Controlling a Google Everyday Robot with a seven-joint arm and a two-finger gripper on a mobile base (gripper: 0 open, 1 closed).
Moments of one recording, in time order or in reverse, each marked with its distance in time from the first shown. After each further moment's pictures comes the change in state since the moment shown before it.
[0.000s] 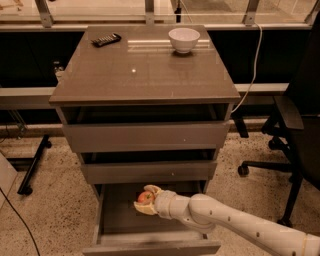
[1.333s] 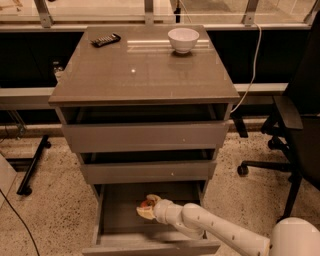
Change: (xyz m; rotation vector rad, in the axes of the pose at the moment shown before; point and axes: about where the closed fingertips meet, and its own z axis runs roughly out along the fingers) arm 0.134 -0.044 0.078 0.054 0.034 0.137
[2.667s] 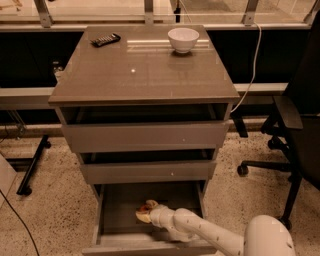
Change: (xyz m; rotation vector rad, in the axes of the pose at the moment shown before) arm 0.072 -0.025 0.054 0.081 0.073 0.015
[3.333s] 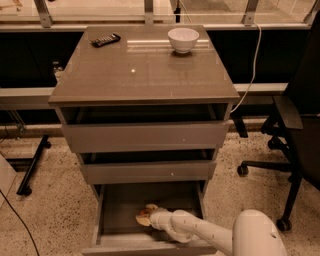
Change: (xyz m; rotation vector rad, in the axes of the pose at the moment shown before) arm 0.046 0.000 0.018 0.008 0.095 0.045
